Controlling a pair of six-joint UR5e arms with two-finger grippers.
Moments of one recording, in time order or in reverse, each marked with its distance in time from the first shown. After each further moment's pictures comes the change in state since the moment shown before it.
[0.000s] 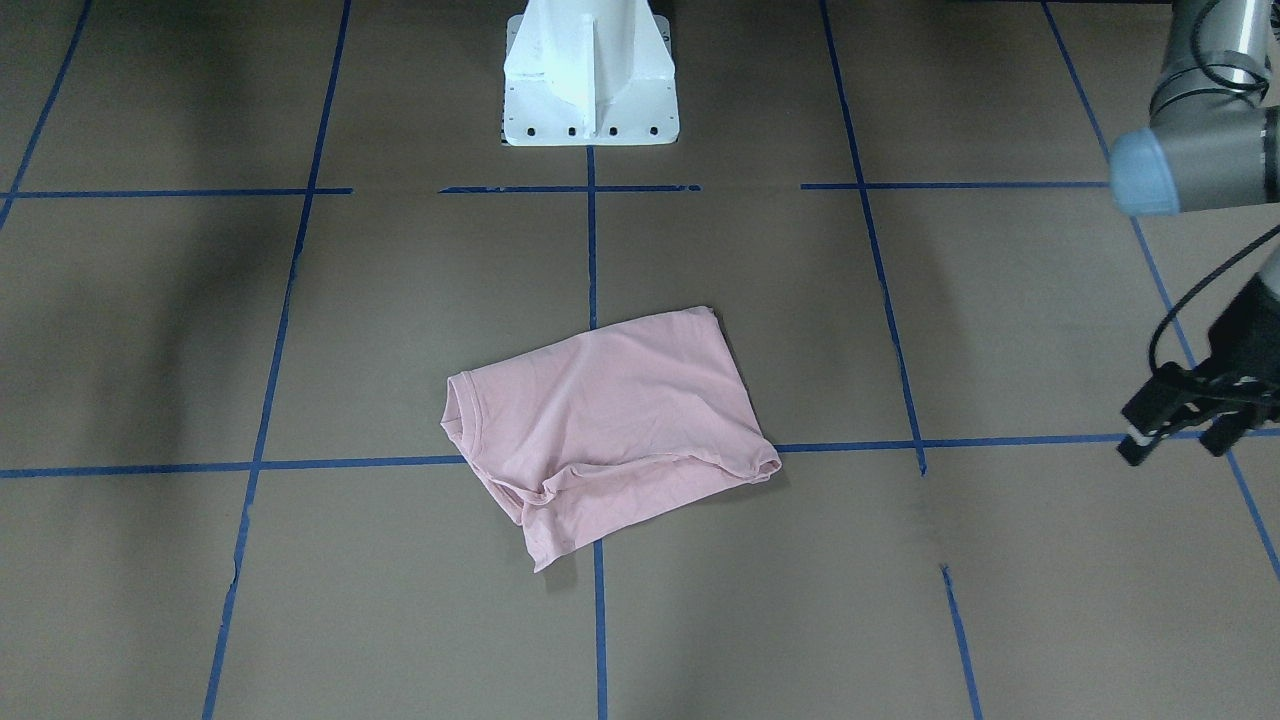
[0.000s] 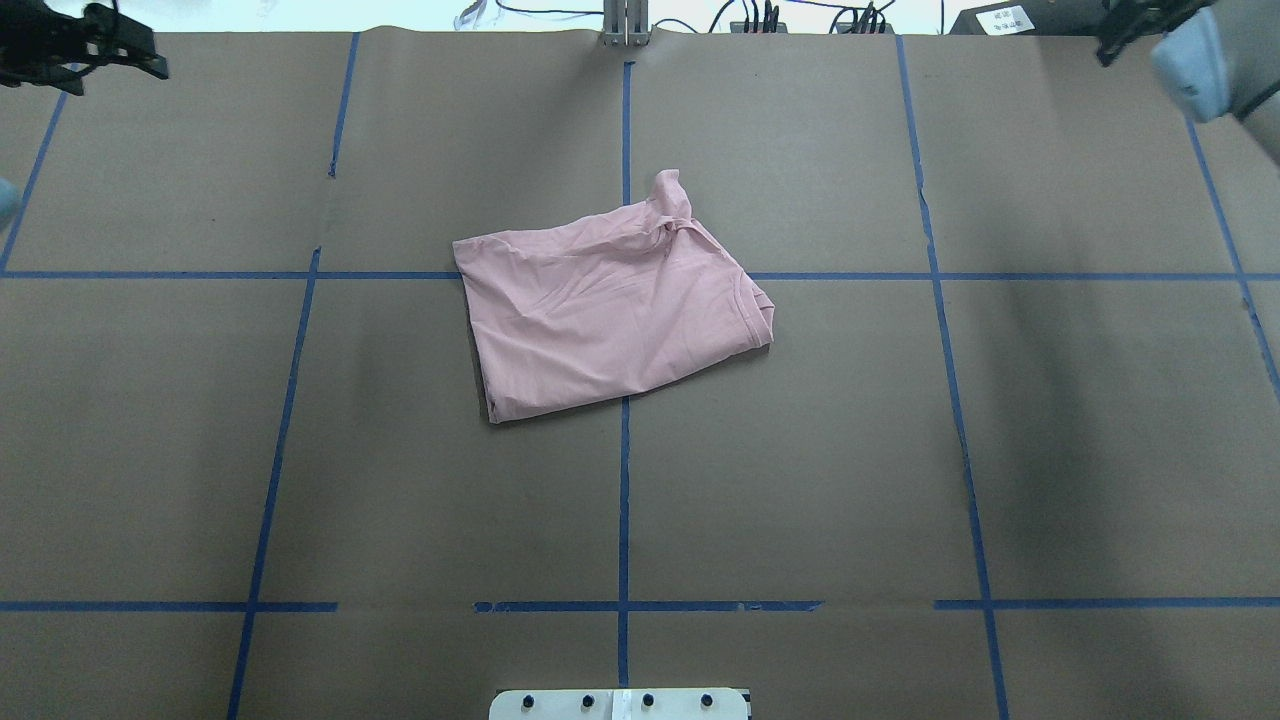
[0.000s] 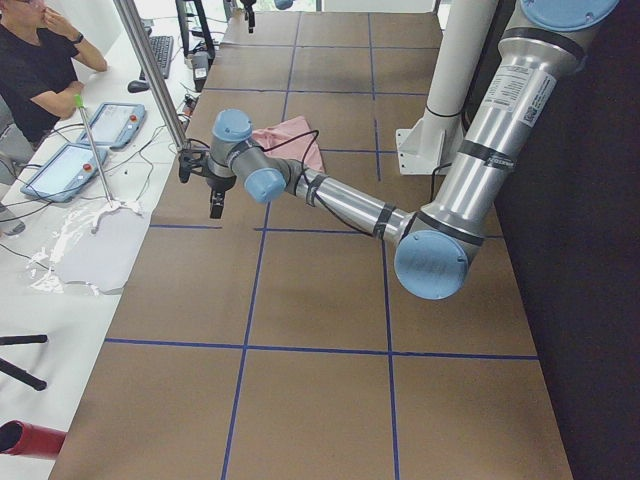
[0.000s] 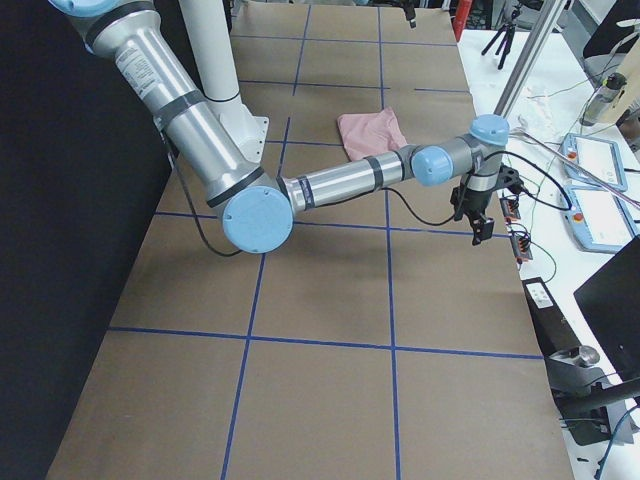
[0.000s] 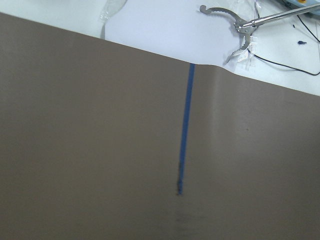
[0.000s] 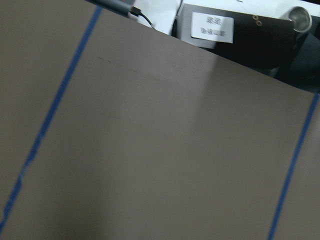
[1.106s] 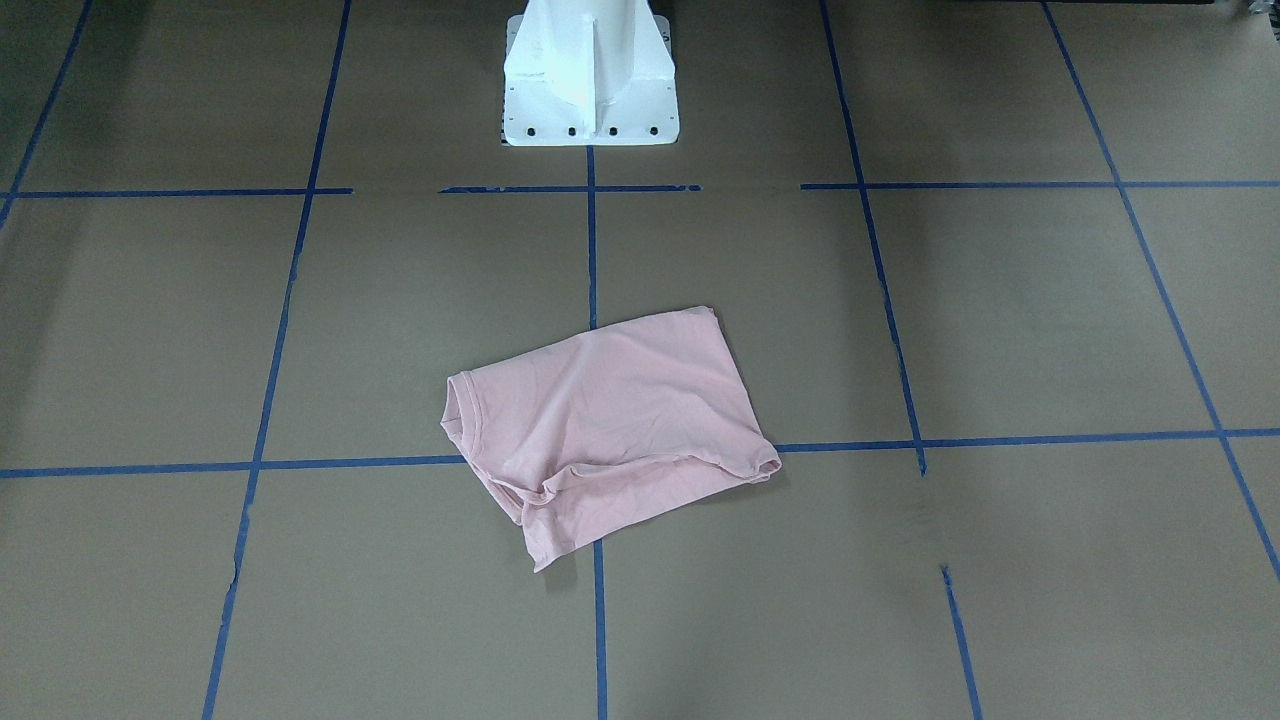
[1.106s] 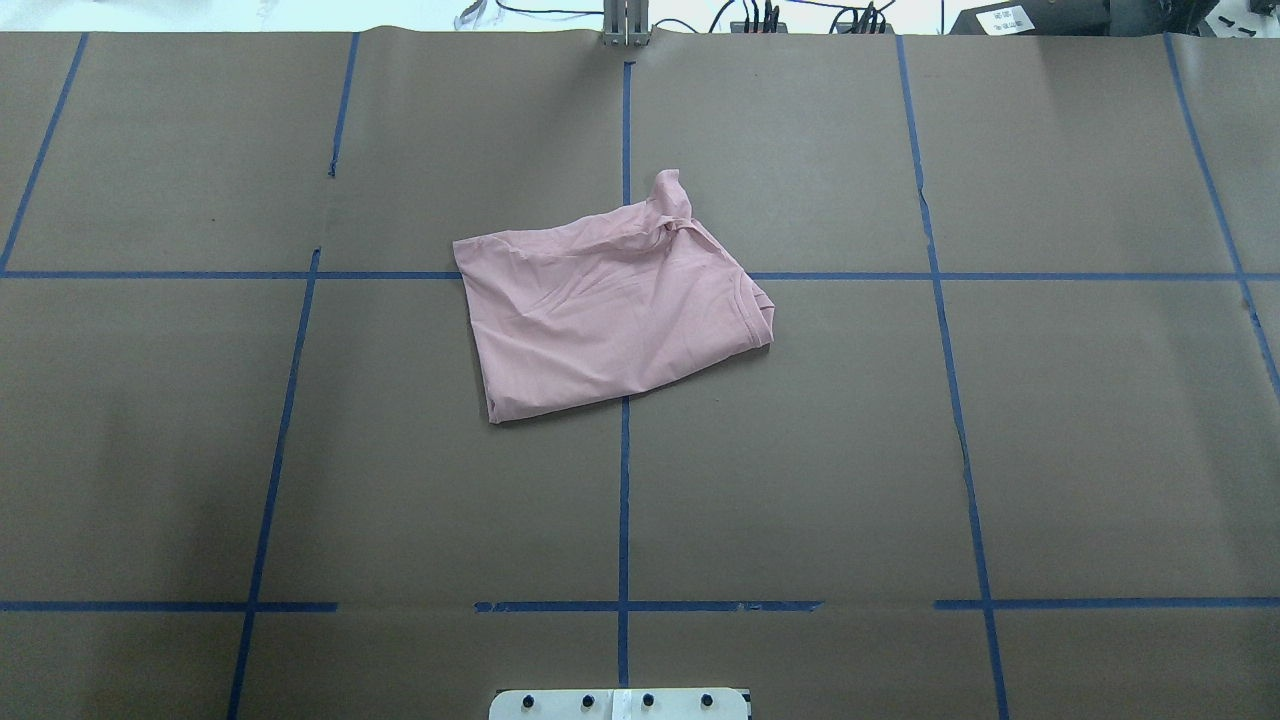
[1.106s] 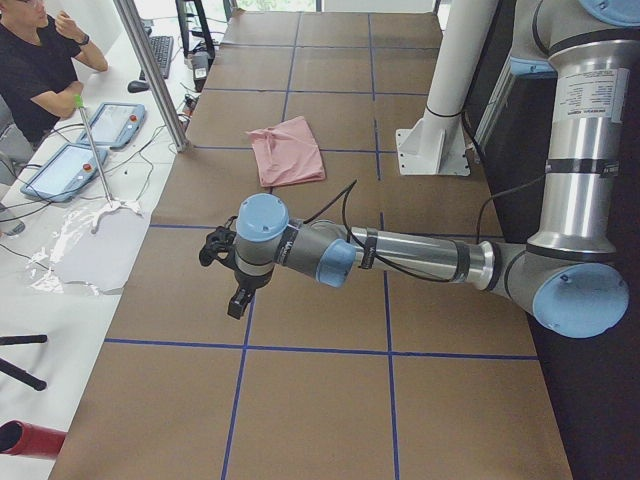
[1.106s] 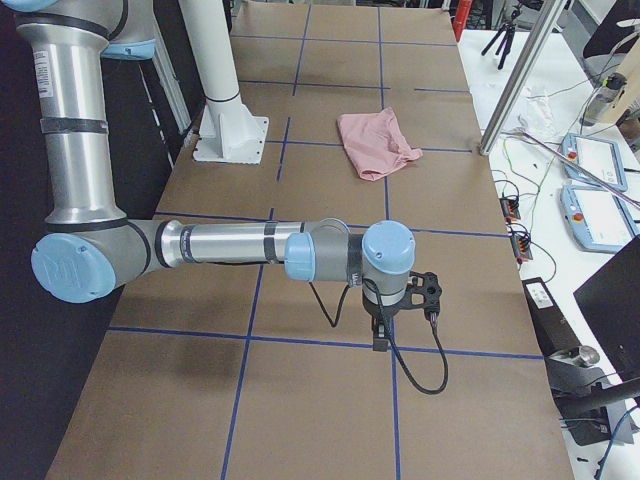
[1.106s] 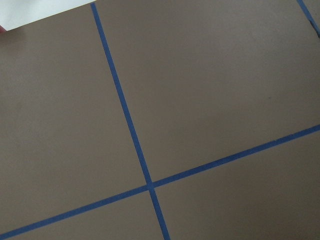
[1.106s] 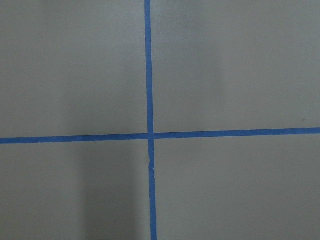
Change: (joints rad) left arm -0.285 0.349 -0.118 0.160 -0.185 0.826; right arm 0.245 -0.510 0.358 -0.083 0.174 0.058
